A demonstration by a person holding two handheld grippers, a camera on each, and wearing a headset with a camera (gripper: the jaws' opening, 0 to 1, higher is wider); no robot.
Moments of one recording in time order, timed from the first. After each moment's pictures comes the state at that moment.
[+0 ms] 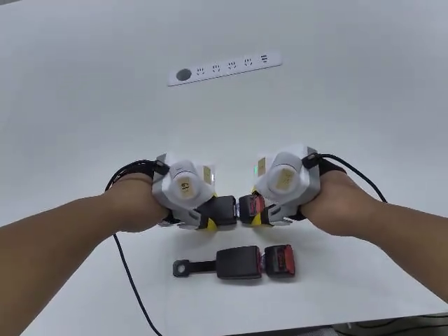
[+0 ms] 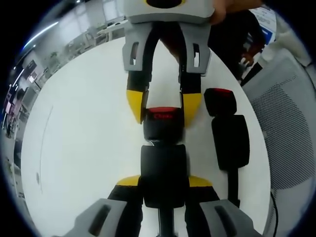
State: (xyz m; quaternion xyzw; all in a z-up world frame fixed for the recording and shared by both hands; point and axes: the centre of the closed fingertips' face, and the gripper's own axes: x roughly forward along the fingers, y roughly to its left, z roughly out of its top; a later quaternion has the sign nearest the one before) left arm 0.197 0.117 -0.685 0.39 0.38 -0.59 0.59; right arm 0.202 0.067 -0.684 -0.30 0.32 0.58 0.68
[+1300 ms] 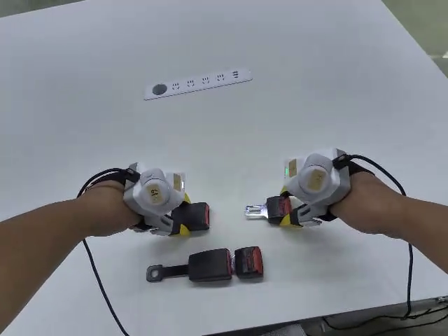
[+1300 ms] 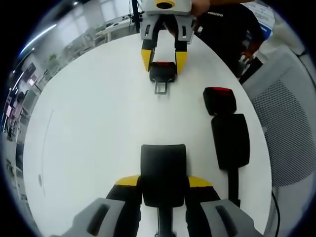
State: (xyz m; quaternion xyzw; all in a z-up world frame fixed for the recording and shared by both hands) left arm 0.202 0.122 -0.693 0.41 0.37 -0.59 0.59; right arm 0.188 -0.061 -0.689 -0.33 0.37 0.53 0.69
